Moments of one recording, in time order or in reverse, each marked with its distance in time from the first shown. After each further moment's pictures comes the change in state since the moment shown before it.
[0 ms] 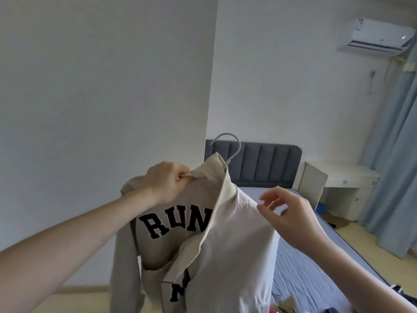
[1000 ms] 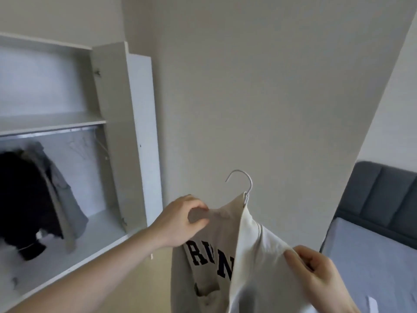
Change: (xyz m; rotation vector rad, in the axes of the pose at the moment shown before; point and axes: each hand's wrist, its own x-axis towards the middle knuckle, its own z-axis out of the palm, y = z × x) left_hand -0.188 -0.014 -0.064 0.169 -0.017 -0.689; right_hand 0.029 -0.003 0.145 0.624 -0.657 -0.097
